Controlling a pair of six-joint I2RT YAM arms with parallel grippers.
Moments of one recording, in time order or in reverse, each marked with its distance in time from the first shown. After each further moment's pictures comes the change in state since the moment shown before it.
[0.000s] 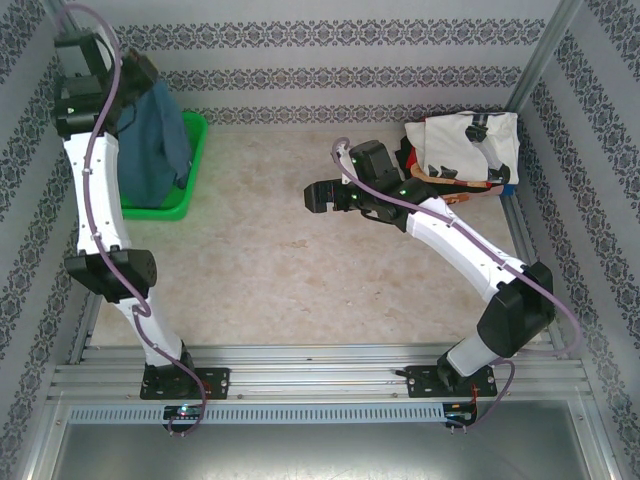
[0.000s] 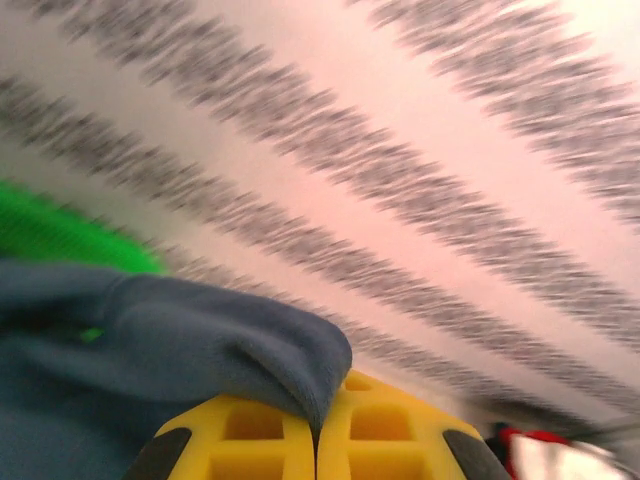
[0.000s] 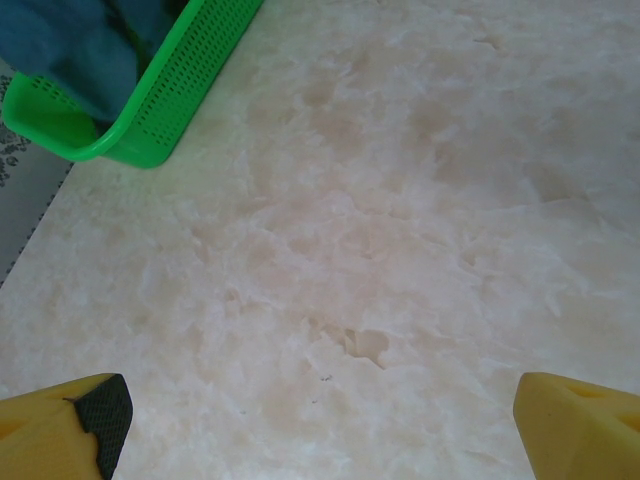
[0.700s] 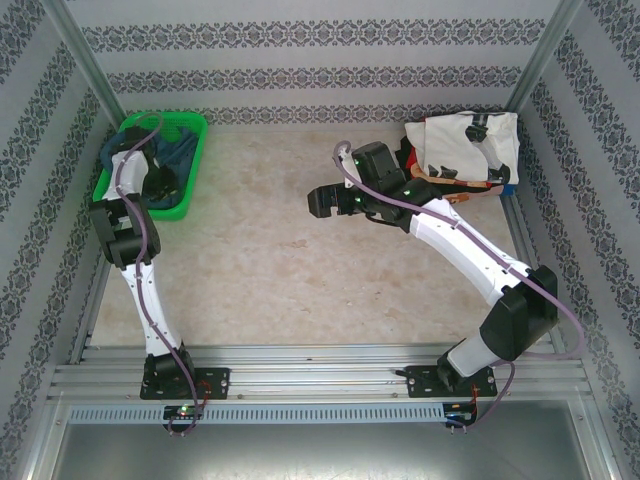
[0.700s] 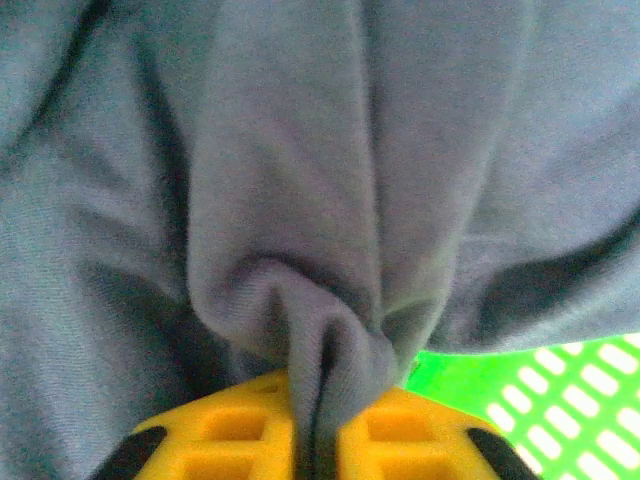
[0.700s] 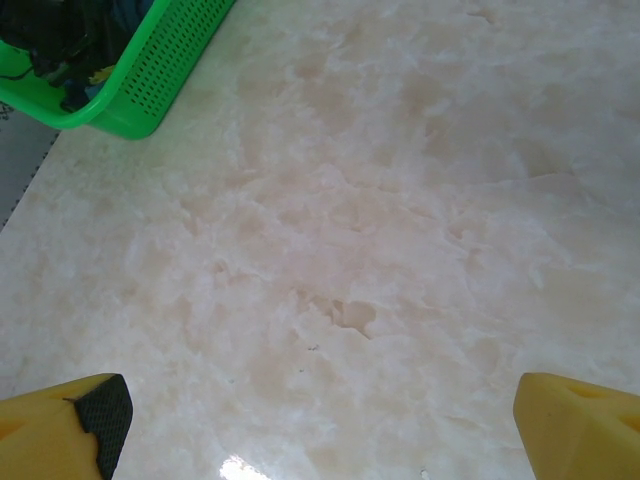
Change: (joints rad) left arm 0.101 0.472 -0.352 -0.185 -0.252 0.152; right arm -0.006 -0.022 0.002 -0.069 -0.005 -0.037
